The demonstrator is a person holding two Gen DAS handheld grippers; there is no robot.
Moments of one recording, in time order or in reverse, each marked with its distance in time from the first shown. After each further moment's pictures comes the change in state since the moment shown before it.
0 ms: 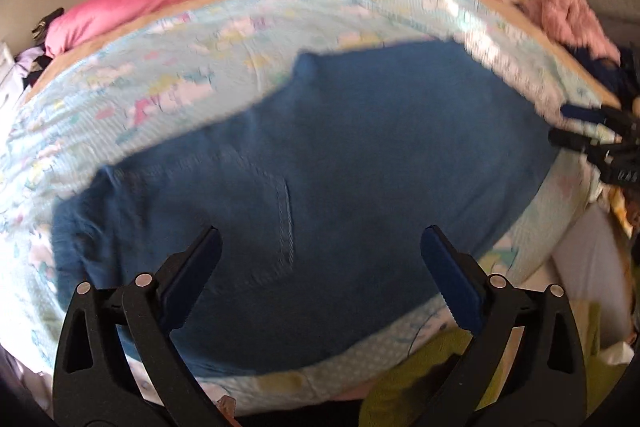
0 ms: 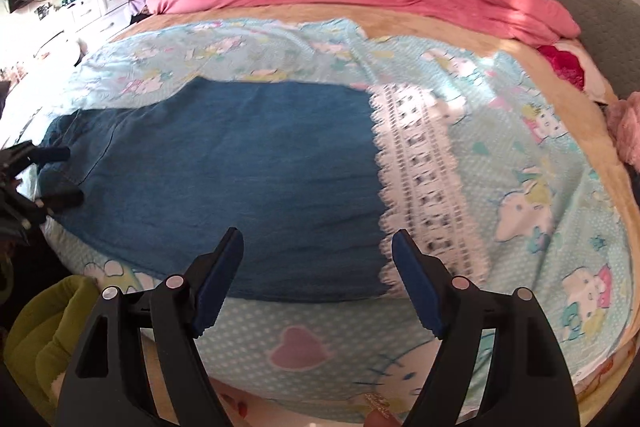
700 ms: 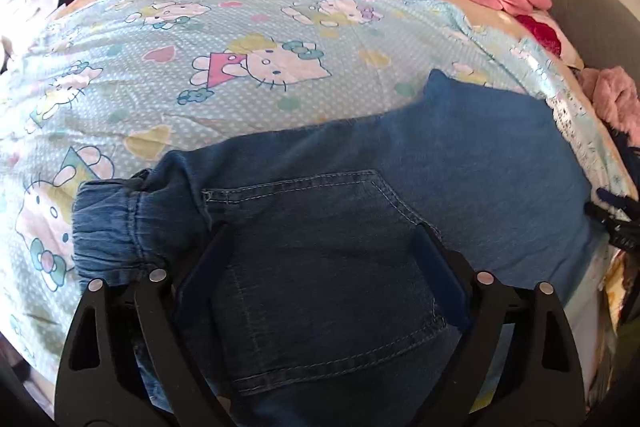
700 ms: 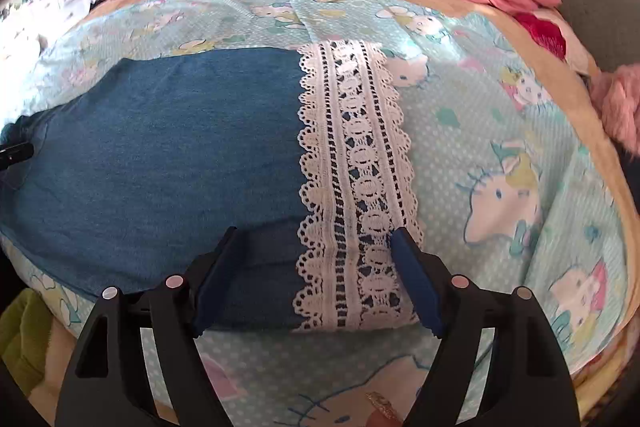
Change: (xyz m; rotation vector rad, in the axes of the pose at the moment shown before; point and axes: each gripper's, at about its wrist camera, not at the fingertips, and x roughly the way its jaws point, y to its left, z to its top) left arm 0.020 0.096 0.012 -0.278 -0.010 -0.005; right arm 0.041 -0.044 0.005 0.059 0.096 -0.108
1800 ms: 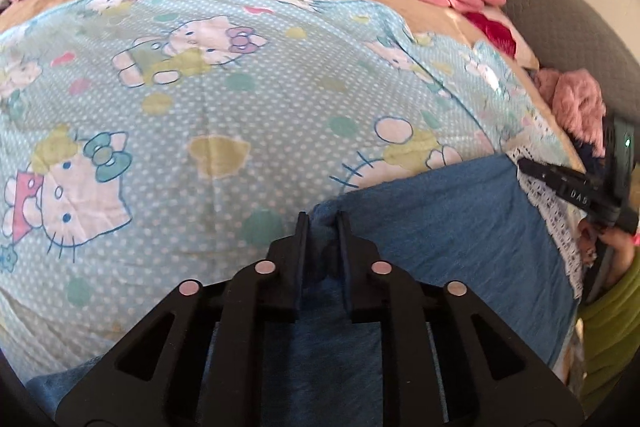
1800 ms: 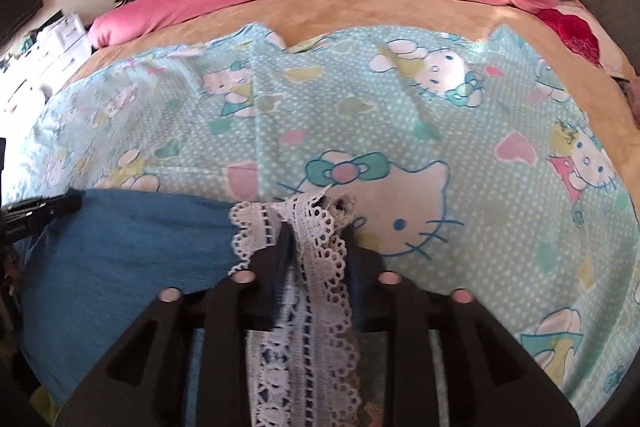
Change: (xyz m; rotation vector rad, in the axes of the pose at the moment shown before) left arm 0.093 -0.076 0.096 0.056 0.013 -0.235; right arm 0.073 -0.061 0.113 0.095 -0.049 0.113
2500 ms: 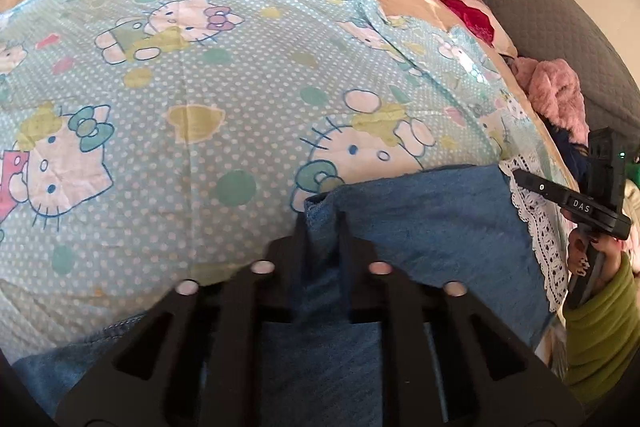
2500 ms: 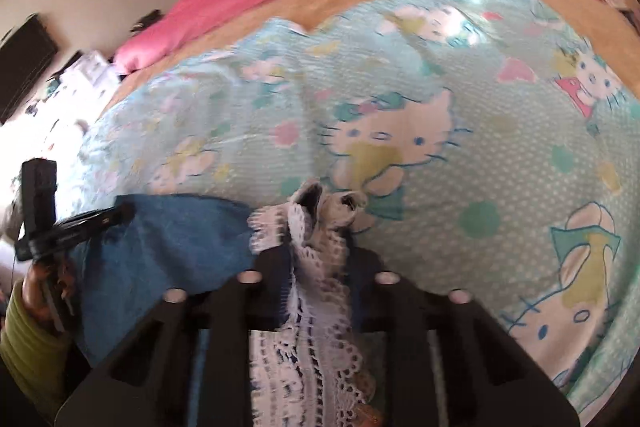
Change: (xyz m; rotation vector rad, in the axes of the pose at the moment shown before) left arm -0.005 -0.013 -0.012 0.025 0.071 -0.085; right arm -0.033 -0.003 -0.036 0.116 0.018 0.219
